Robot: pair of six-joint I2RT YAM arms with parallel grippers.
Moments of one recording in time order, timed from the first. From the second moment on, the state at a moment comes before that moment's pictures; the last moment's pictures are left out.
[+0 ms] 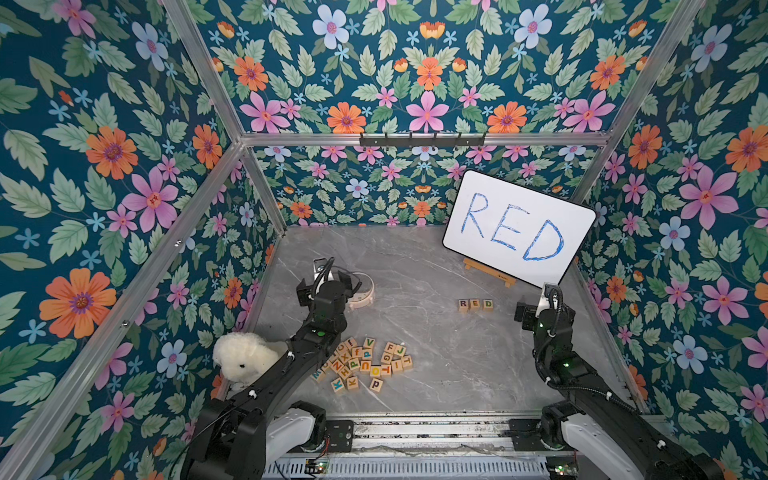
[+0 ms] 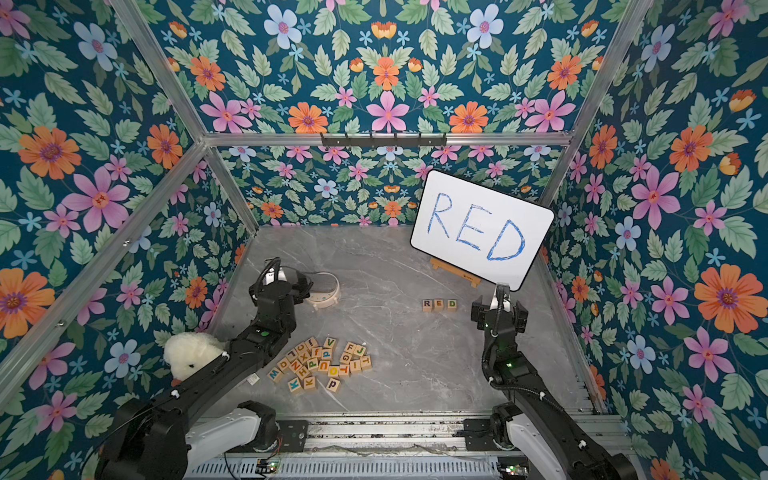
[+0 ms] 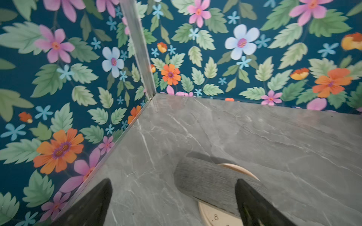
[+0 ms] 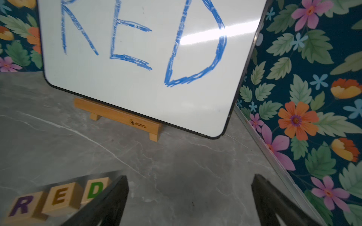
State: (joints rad) left arm -0.35 1.10 0.51 0.31 -0.69 -0.10; right arm 0.21 0.83 0.29 0.19 0.53 0.08
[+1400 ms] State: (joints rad) left arm -0.09 1.36 0.20 0.97 -0.45 -0.04; right arm 0.05 1.26 0.29 0.63 0.29 0.10
